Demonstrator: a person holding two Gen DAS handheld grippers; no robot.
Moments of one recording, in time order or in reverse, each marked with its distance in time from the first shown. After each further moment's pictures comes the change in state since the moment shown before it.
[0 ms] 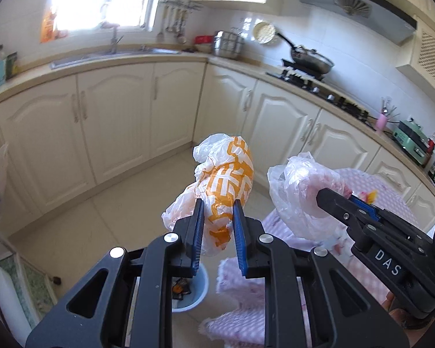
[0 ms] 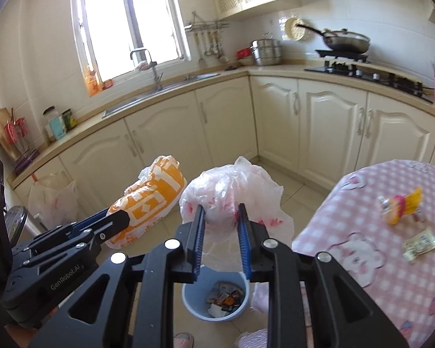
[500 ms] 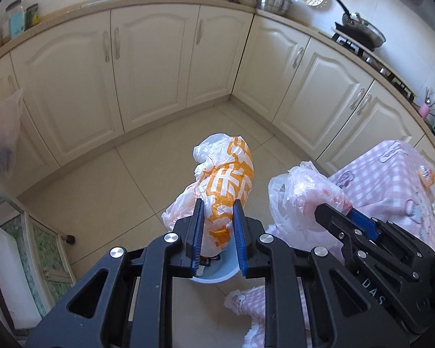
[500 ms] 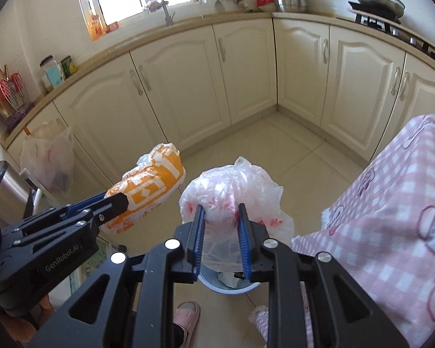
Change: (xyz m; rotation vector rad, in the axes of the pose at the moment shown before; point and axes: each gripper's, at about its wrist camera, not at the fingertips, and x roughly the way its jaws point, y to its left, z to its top) left arm 0.084 0.087 -0.049 -0.096 0.211 0.128; right arm 0.121 0.047 -0.073 -0.041 0.248 0.024
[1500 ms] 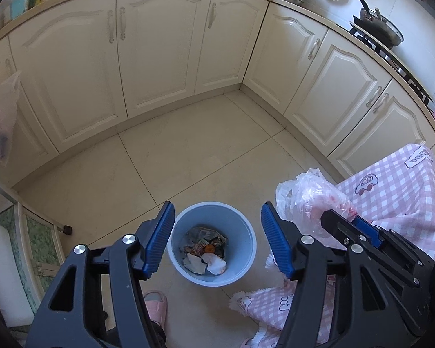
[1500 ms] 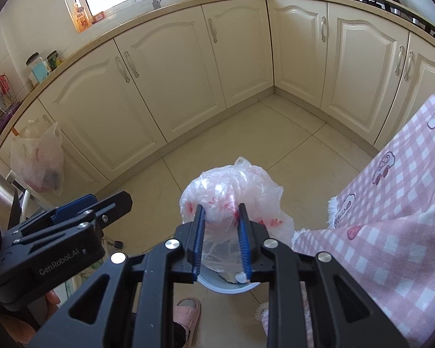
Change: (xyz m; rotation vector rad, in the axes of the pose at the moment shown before) left arm 0.040 0.019 0.005 -0.050 0.043 0.019; right arm 0.053 -0.019 0.005 0.040 0.061 0.007
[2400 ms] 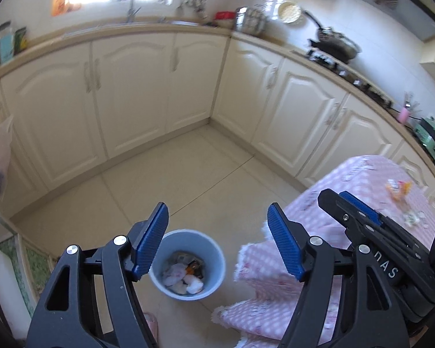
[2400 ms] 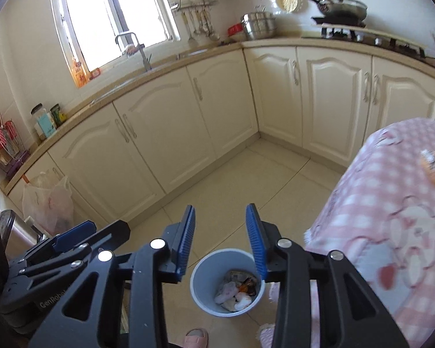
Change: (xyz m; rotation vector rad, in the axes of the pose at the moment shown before) left arm -0.100 -0.066 0.005 0.118 -0.171 -0.123; right arm -0.129 -0.036 0.015 0.089 -0.253 -0.023
